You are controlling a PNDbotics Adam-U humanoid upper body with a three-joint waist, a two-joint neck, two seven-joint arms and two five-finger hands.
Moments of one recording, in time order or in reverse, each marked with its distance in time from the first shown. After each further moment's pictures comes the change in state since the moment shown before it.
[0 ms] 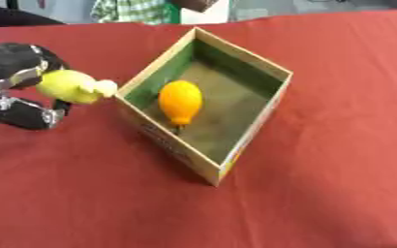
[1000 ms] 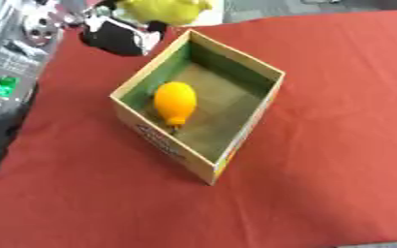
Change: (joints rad) left arm -0.365 -0.362 -0.132 0.206 -0.051 -0.126 0.115; right arm -0.033 0.018 0.005 0.000 -0.017 0.004 -0.005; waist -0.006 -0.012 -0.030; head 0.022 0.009
